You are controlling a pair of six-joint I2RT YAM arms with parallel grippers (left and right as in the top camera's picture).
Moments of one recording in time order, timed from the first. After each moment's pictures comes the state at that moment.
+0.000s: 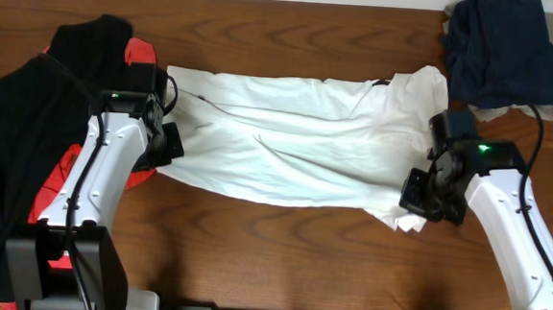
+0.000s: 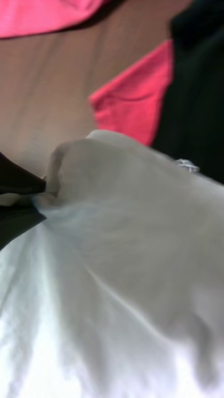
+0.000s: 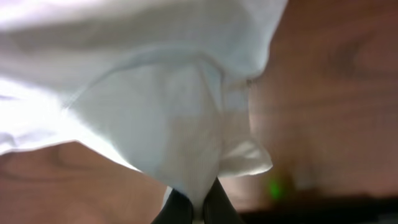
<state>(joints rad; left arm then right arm) 0.00 1.60 1.17 -1.00 -0.12 -0.35 0.11 1.43 1.09 -1.20 -0.08 0.47</state>
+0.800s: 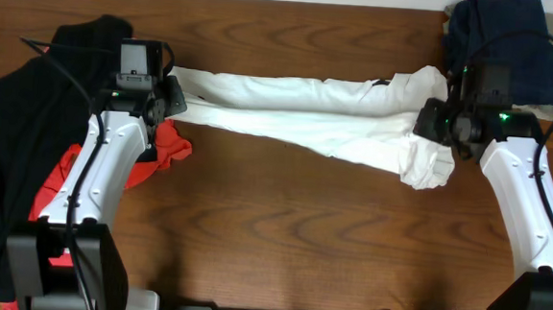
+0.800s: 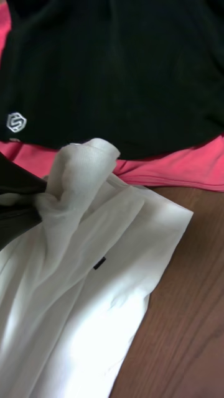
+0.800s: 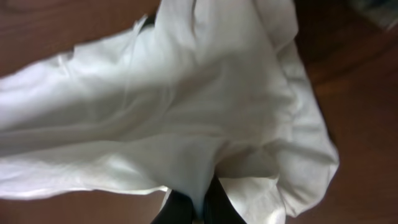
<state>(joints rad) 0.00 1.62 1.17 -0.53 -0.12 -0.35 0.01 1.57 1.25 -0.73 -0.11 0.34</state>
